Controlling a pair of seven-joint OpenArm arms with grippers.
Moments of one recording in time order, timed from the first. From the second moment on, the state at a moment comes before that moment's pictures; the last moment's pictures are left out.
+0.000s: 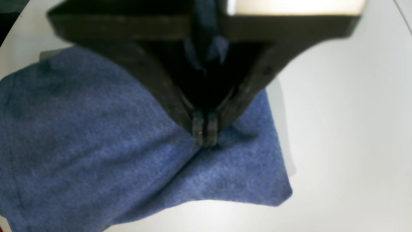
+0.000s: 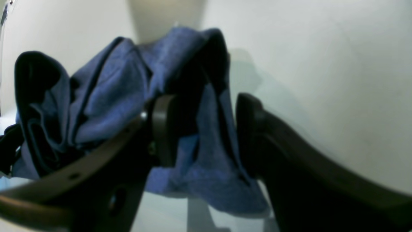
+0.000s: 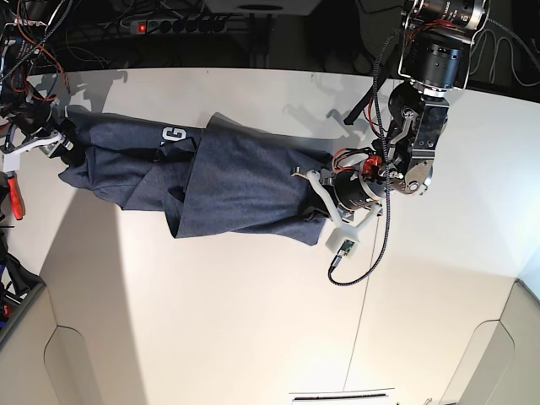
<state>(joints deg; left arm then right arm) -6.4 -7.8 7.8 65.8 -18.1 -28.6 27.8 -6.9 13.3 36.7 69.0 41.5 28.9 -51.3</state>
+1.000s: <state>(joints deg) -6.4 -7.8 7.8 65.8 -18.9 -28.4 27.9 -4.5 9.7 36.7 68.8 50.4 30.1 -56.6</state>
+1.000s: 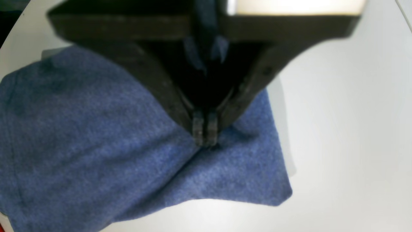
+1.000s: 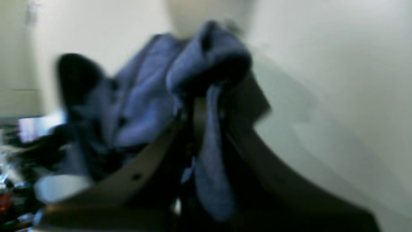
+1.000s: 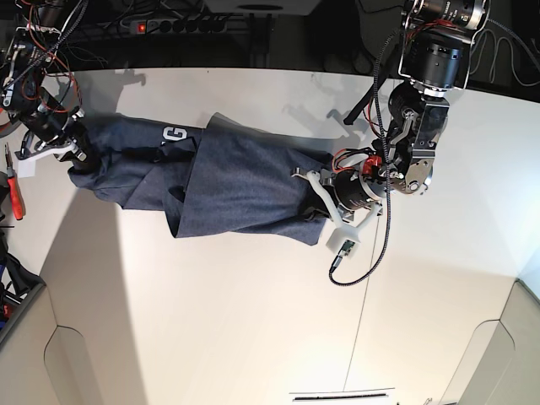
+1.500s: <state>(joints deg) -6.3 -8.0 7.8 65.8 -19.4 -28.4 28.1 -4.7 2.7 34.6 89.7 52.2 31.5 -63.0</state>
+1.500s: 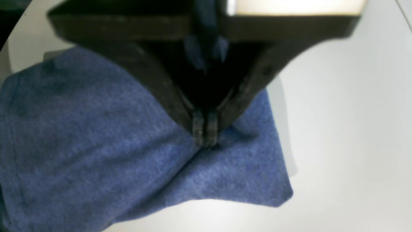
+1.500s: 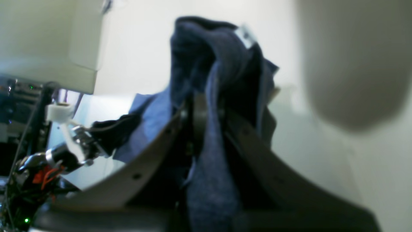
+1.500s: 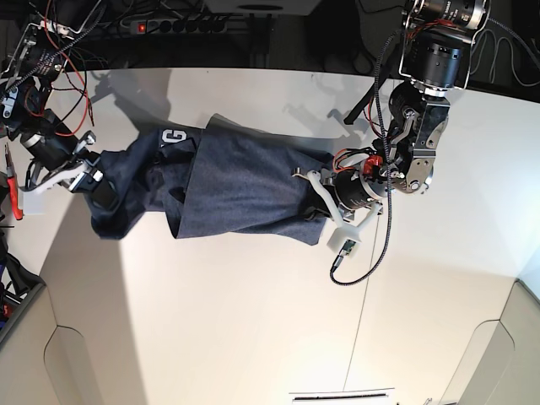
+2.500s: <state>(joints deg) -6.0 -8.0 -0.6 78.1 -32.8 -36.9 32.3 -4.5 -6.9 -6.3 91.1 20.2 22.8 -46.1</state>
